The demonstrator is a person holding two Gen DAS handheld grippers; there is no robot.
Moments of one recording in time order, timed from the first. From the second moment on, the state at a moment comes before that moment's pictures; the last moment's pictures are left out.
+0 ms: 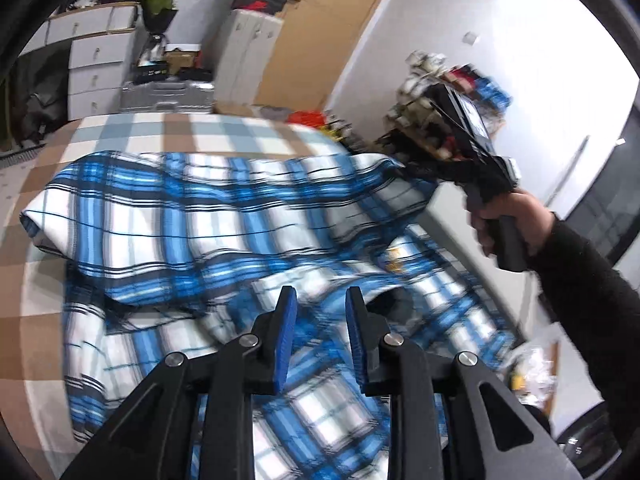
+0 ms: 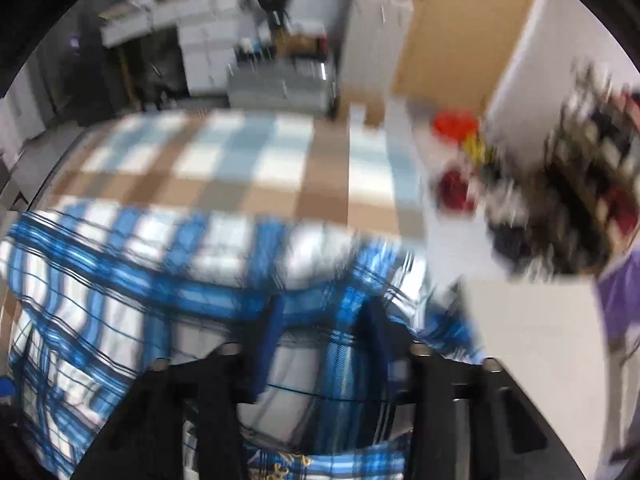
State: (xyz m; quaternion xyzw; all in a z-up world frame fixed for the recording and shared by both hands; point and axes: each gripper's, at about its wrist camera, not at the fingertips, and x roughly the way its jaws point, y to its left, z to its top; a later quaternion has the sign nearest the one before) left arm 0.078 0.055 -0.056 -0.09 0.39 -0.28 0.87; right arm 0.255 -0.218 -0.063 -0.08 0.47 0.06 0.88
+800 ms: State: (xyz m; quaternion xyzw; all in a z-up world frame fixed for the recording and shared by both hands) left arm 0.138 0.097 -0.001 -0.12 0.39 -0.15 0.90; right arm 0.060 -0.223 -0.084 0.20 0.39 0.20 0.88
